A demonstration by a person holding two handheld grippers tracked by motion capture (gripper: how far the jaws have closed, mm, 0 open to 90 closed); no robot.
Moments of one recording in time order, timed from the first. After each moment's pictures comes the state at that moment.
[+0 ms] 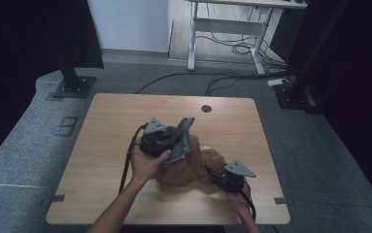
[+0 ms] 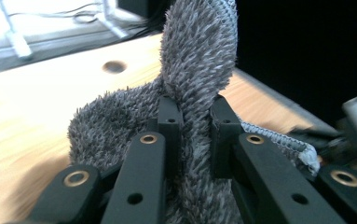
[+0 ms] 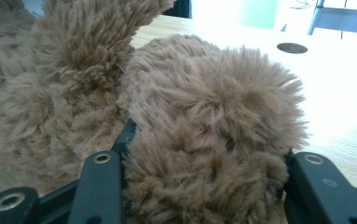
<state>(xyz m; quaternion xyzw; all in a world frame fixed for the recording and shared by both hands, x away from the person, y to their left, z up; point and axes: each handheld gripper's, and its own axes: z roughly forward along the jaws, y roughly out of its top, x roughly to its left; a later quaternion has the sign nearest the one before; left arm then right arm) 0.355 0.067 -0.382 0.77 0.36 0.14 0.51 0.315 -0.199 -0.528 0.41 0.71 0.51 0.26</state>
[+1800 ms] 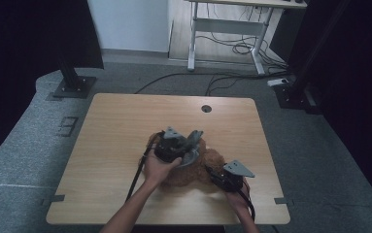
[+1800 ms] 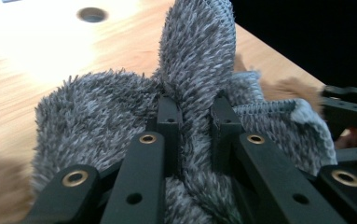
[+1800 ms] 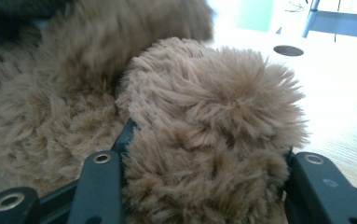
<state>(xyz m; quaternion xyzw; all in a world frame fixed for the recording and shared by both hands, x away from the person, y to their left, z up) 0.372 0.035 -0.441 0.81 0.37 0.10 0.44 0.316 -0.196 -0.528 0.41 0.71 0.51 0.27</state>
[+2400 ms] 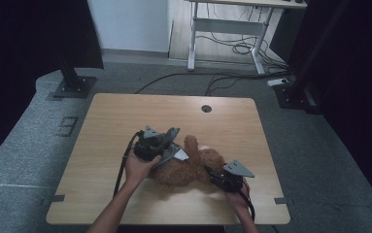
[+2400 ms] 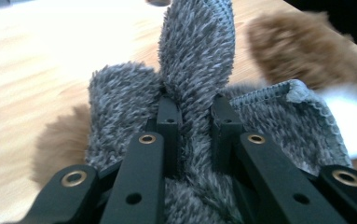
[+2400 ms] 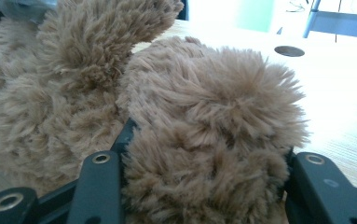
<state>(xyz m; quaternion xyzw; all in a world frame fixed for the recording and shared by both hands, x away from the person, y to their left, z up) 0.379 0.122 -0.451 0.79 0.43 0.15 0.41 0.316 -0.195 -0.527 0.41 0.71 0.51 0.27</state>
